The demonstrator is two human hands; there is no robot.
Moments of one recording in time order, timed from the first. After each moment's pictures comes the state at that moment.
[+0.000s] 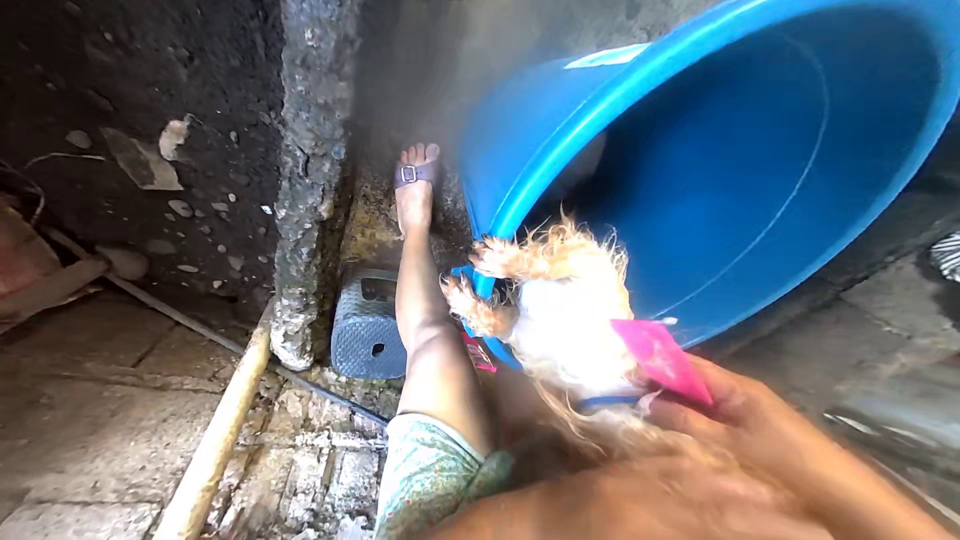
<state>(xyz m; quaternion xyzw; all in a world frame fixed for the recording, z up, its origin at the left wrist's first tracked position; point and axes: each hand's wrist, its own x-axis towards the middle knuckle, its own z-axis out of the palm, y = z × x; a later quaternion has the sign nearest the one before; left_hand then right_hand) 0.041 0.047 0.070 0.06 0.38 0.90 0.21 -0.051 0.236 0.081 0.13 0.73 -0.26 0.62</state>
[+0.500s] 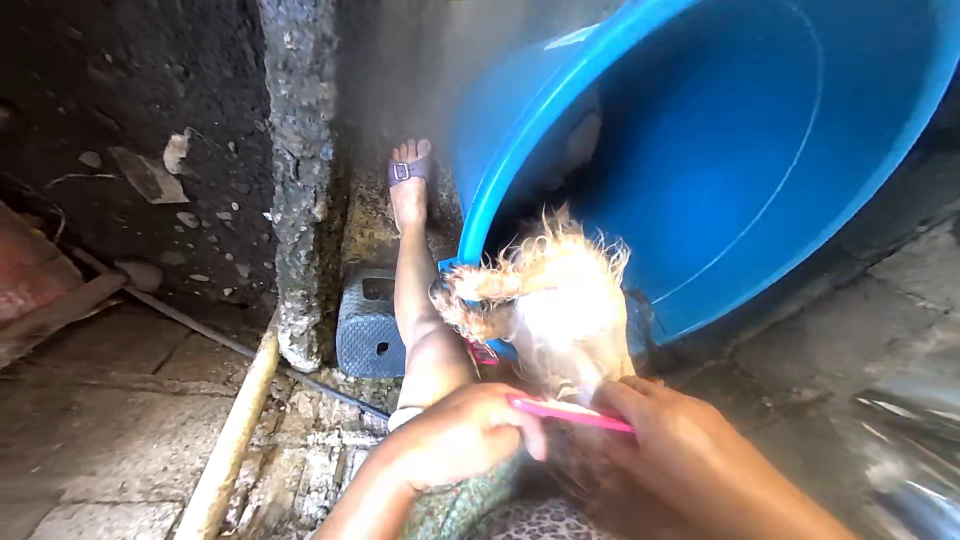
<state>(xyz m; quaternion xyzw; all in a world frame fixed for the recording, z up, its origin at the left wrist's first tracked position) 0.062 -0.023 0.014 -0.01 0.46 0.72 0.52 -0.005 0.214 0.090 -0.14 0.81 -0.10 0.56</state>
